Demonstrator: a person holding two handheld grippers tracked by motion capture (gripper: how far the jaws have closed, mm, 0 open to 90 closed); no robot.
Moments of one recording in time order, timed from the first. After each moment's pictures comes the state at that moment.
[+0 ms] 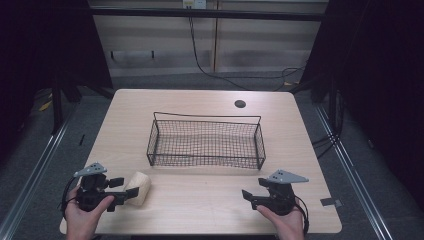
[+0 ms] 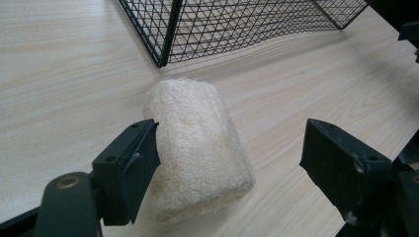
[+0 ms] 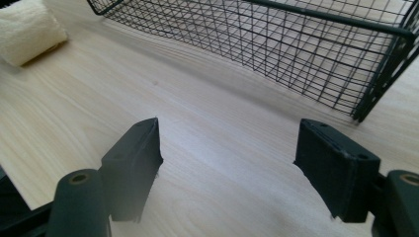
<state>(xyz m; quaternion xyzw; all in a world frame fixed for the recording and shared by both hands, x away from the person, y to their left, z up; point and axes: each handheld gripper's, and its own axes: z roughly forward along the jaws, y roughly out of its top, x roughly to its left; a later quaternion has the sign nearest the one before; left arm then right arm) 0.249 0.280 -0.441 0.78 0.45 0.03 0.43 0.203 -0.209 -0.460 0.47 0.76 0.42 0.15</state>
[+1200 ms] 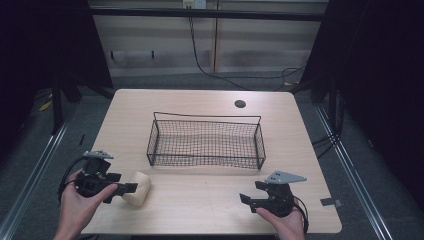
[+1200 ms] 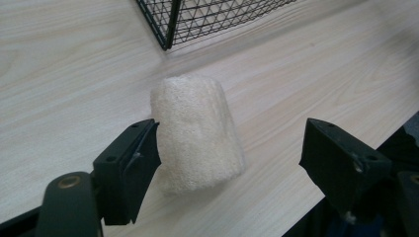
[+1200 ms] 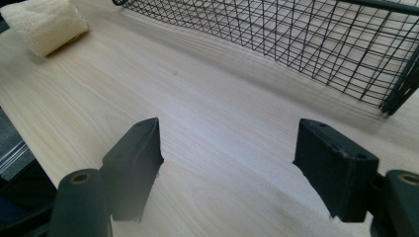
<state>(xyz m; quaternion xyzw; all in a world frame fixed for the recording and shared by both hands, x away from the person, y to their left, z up) 0.272 0.265 -0.397 0.83 0.47 0.00 0.31 0.201 -0.205 -0.459 0.47 0.77 0.42 0.11</state>
